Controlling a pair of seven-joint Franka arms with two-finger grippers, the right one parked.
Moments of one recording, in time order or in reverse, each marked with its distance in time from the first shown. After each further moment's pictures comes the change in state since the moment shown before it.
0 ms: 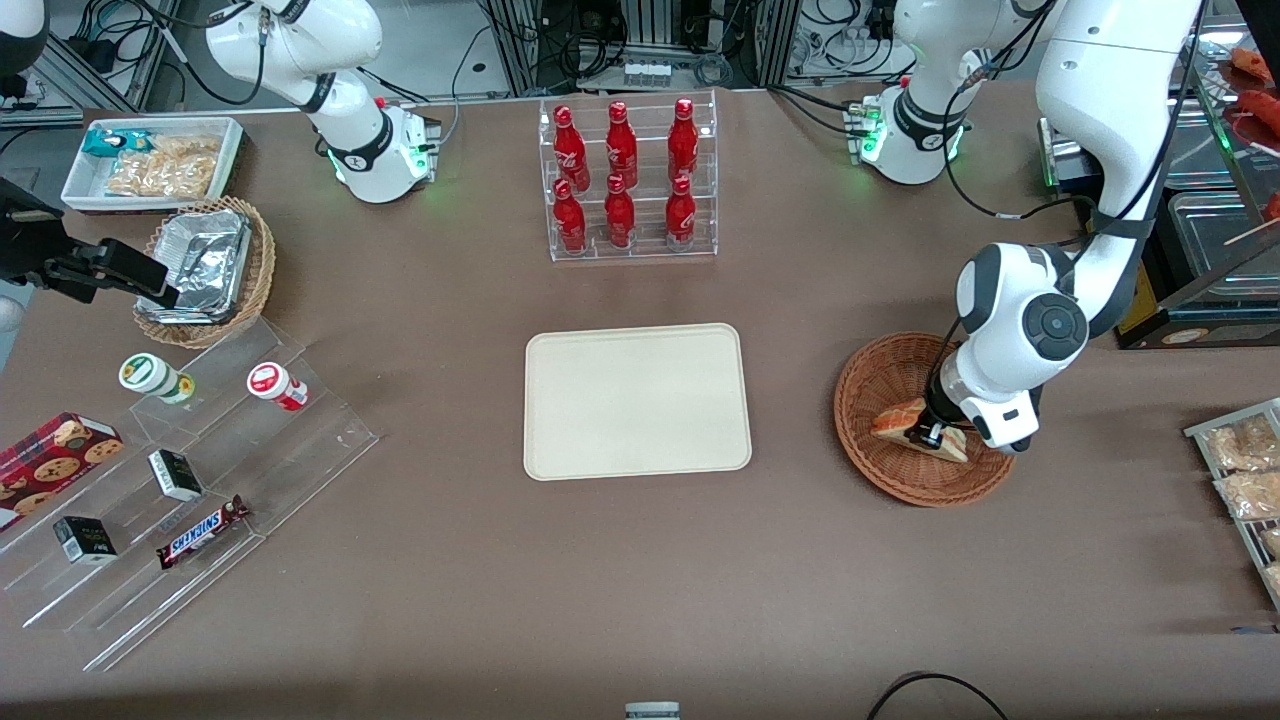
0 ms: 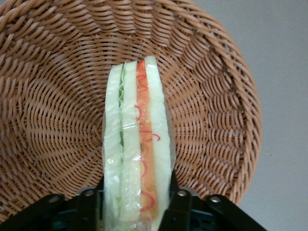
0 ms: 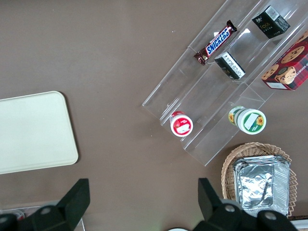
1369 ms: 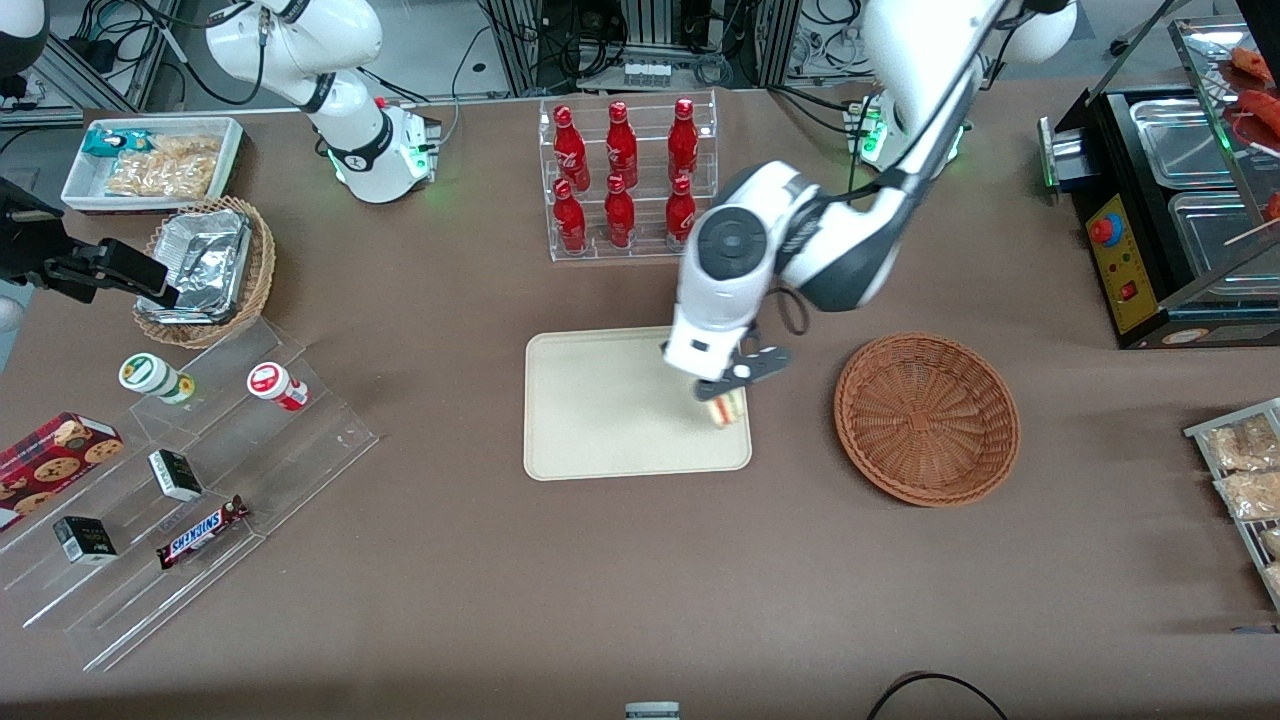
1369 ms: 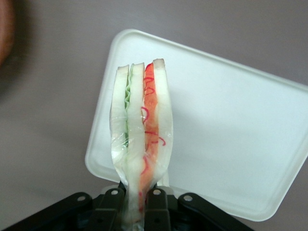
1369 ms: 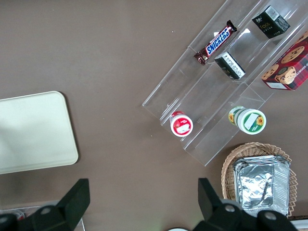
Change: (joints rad) arm -0.577 0.155 -0.029 0.518 0.038 -0.442 0.215
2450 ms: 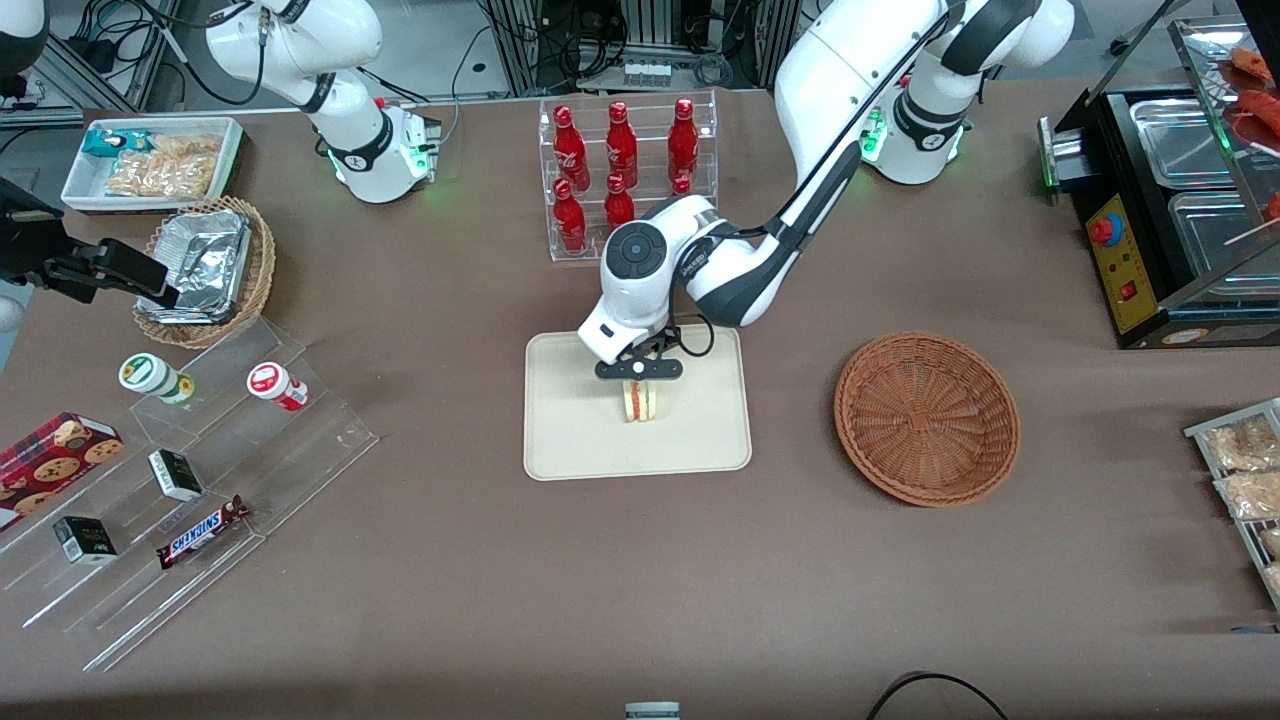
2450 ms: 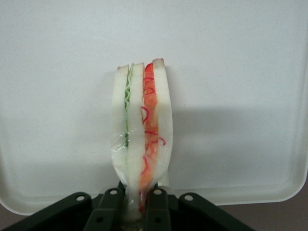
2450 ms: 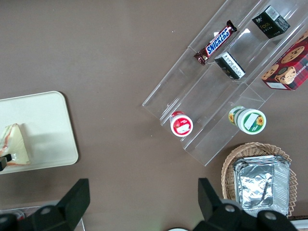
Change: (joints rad) arm -0.089 0.184 -0.041 0.005 0.067 0.214 0.154
